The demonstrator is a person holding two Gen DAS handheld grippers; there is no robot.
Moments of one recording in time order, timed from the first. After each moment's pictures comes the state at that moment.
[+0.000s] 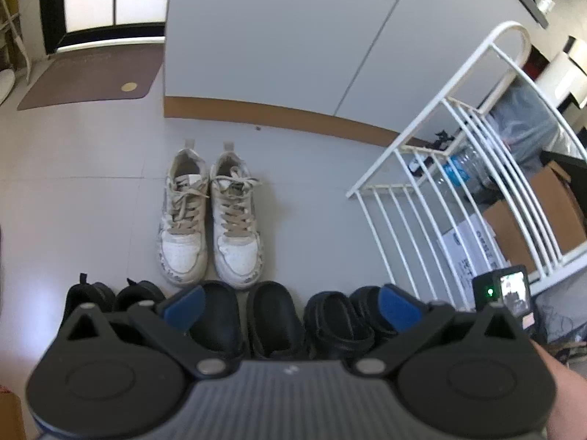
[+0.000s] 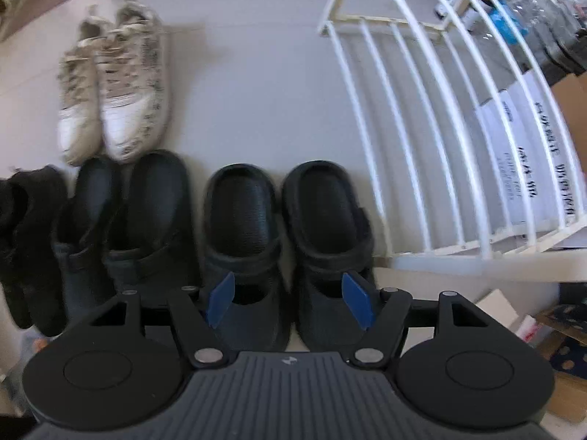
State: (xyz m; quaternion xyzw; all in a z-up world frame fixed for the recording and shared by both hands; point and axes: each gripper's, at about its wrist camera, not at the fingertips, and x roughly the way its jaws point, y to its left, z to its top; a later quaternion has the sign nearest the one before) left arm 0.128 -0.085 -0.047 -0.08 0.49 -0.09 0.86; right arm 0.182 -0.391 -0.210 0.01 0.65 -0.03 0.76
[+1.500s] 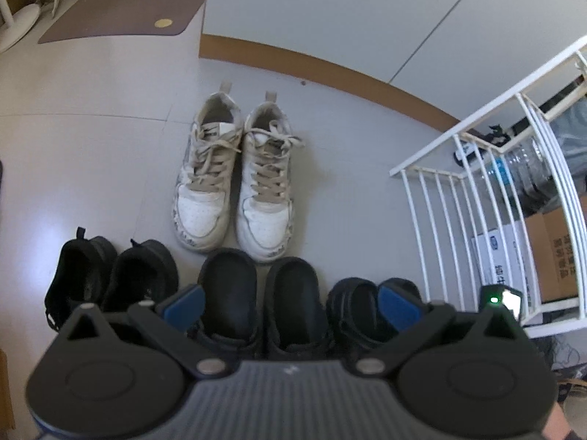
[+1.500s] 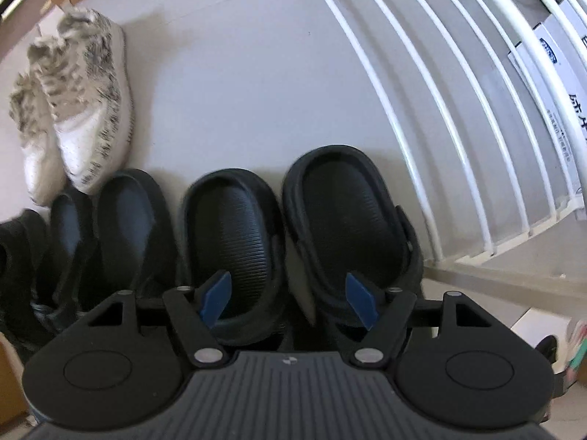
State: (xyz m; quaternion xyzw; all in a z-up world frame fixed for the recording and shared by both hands) left arm 0.180 -0.069 -0.101 -0.12 0.56 -0.04 0.82; right arm 0.206 -0.427 -0.314 0.10 0.69 -0.01 0.72
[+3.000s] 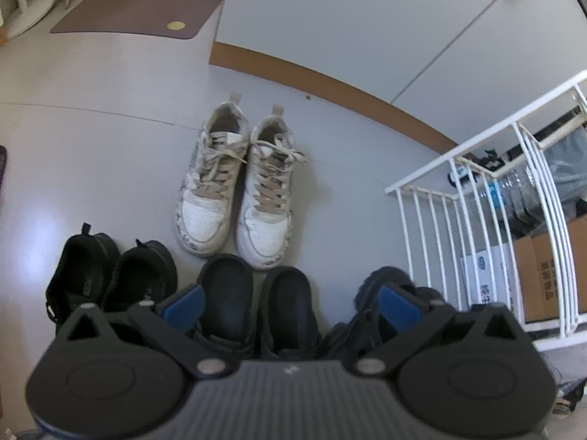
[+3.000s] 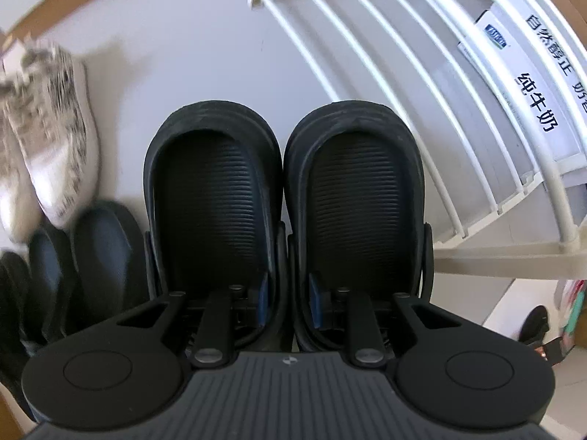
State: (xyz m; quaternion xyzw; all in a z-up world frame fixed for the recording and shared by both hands) left arm 0.176 -0.049 -0.088 -0.15 0.55 -0.03 0.82; right arm 0.186 -0.443 -0.285 0.13 0.64 -0.09 0.75
